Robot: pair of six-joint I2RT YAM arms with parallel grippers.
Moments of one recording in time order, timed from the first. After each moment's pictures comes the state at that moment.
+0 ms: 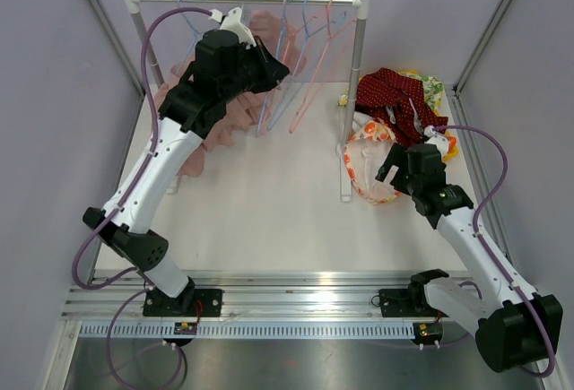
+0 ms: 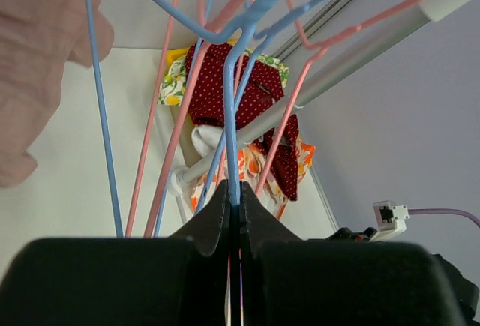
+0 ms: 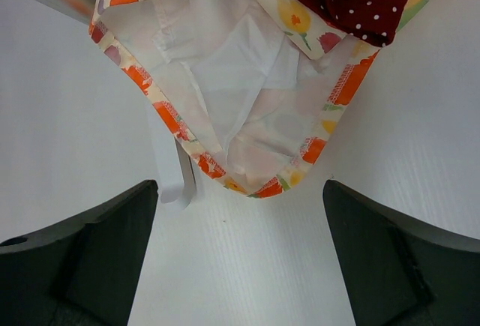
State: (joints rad) left arm -0.56 1.63 2.02 -0.60 0.03 -0.61; right arm 0.25 0.98 0.78 -0.46 0.24 0.55
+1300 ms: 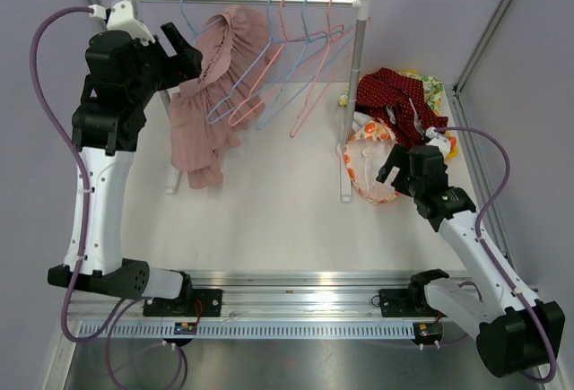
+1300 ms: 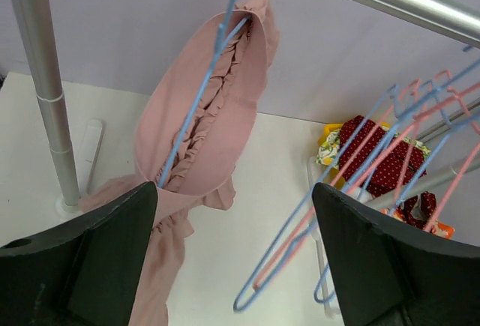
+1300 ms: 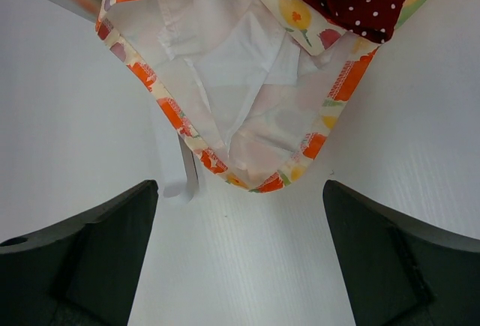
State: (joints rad) left arm -0.19 1.36 1.96 -0.78 -0.05 -0.38; right arm 0.25 0.95 0.78 -0.48 0.23 0.55
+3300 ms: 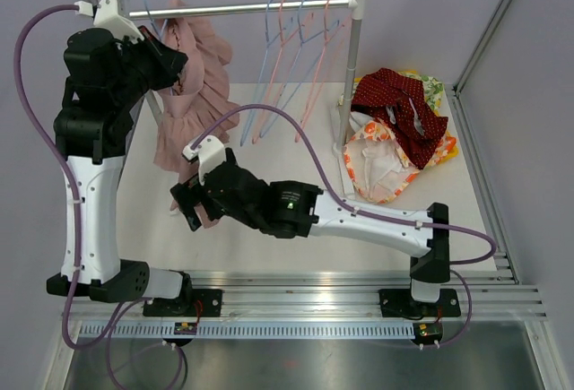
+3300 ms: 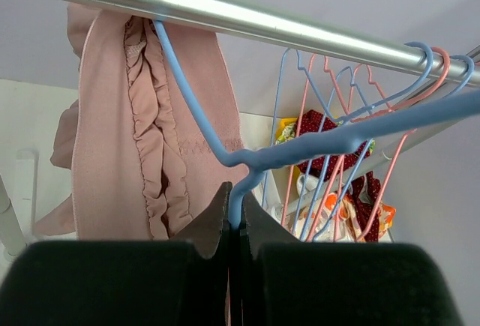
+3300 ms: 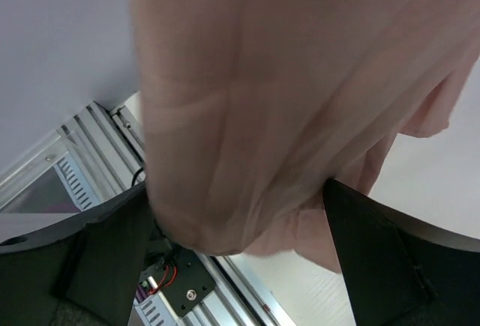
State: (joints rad) left arm -0.13 1.38 2.07 -0.83 0.13 -0.45; right arm 1.38 1.81 1.94 -0.49 0.40 0.34
